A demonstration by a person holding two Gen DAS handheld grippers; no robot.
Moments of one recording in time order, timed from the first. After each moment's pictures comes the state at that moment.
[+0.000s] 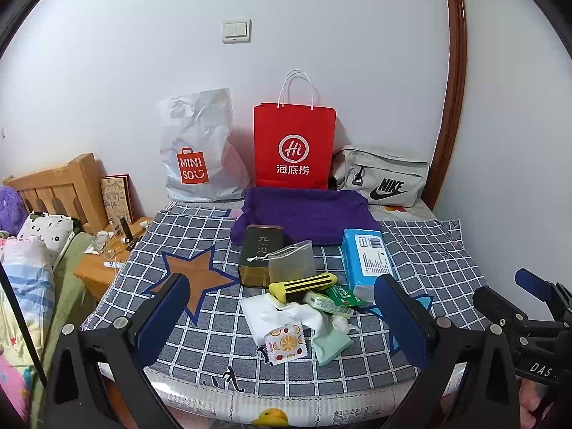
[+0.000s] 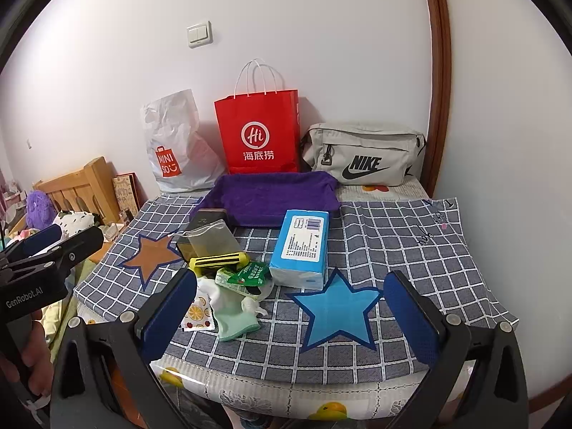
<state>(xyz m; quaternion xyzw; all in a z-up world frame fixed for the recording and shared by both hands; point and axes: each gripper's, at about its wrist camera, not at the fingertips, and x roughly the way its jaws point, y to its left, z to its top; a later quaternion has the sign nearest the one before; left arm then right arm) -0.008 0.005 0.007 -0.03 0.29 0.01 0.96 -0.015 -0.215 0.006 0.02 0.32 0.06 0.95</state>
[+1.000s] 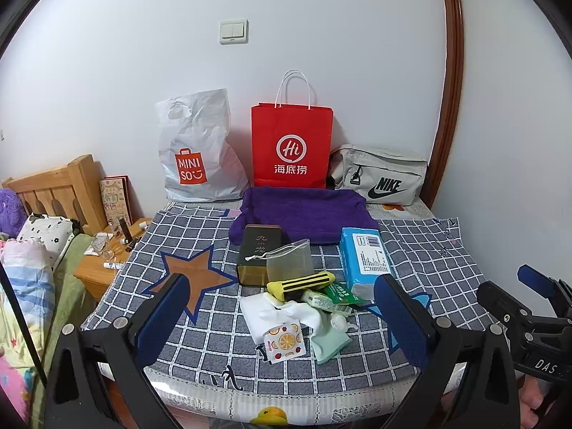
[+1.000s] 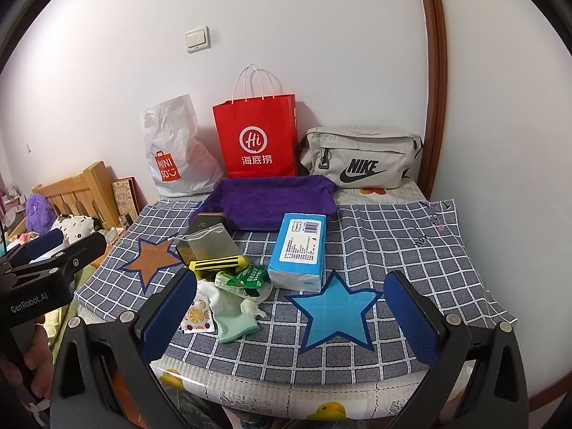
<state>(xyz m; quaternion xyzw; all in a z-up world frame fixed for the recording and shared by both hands) -0.009 0.003 0.007 -0.03 0.29 0.01 0.96 -0.017 -0.221 0.011 0.03 0.31 0.06 0.95</state>
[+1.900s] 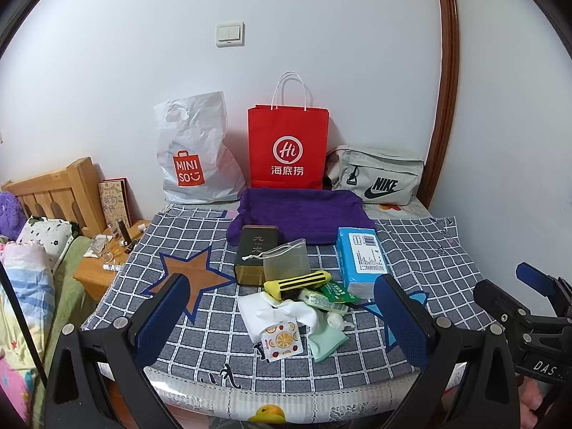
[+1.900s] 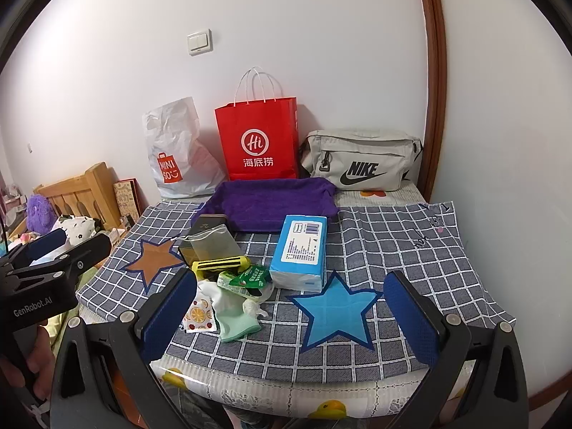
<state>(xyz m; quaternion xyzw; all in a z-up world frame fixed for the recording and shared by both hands) -0.014 -0.001 0.009 -0.02 0.29 0.01 0.96 -0.022 -0.221 0.015 0.03 0.31 0.06 0.95</state>
